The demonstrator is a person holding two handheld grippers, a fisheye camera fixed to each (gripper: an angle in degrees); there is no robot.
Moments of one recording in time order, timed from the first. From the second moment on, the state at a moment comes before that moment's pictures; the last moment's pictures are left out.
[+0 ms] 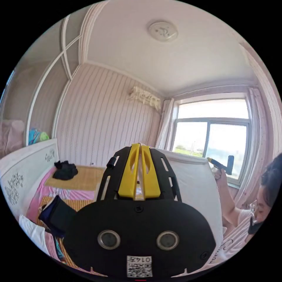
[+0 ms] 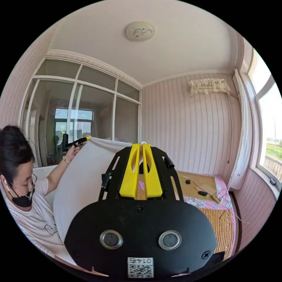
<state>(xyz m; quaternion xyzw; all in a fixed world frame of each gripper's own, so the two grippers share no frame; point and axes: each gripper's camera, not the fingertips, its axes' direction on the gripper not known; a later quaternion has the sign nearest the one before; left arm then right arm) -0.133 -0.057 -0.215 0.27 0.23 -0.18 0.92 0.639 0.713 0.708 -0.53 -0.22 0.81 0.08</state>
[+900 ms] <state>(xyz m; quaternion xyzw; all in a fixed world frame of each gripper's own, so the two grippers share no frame) -0.013 0.063 0.160 -0.05 0.17 -0.12 0.98 0.355 0.360 0.574 -0.59 -0.37 0.71 -0.13</state>
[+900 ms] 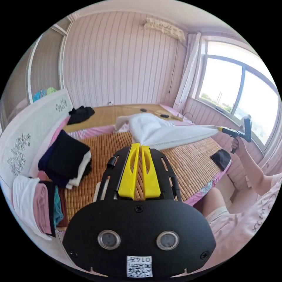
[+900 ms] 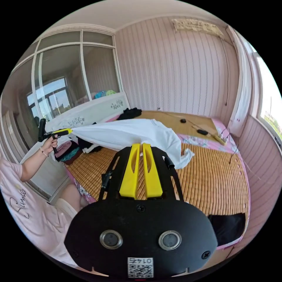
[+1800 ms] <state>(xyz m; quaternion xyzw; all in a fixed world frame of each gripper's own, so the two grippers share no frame) 0.026 0.284 0.373 -0.34 0.21 -0.06 0.91 0.417 0.030 0.428 -0.57 -0.45 0.50 -0.47</state>
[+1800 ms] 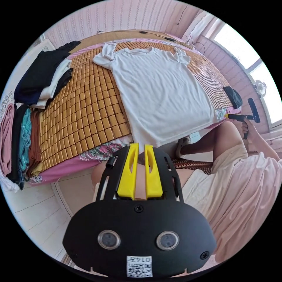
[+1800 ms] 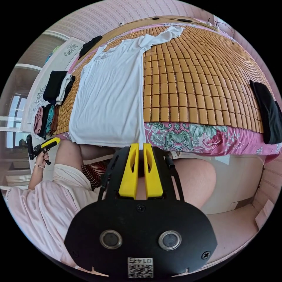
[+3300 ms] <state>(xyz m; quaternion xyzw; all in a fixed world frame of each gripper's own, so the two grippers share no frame) 0.269 -0.015 0.927 -0.28 0.34 0.24 0.87 0.448 0.221 0.196 -0.76 -0.26 0.34 -0.49</state>
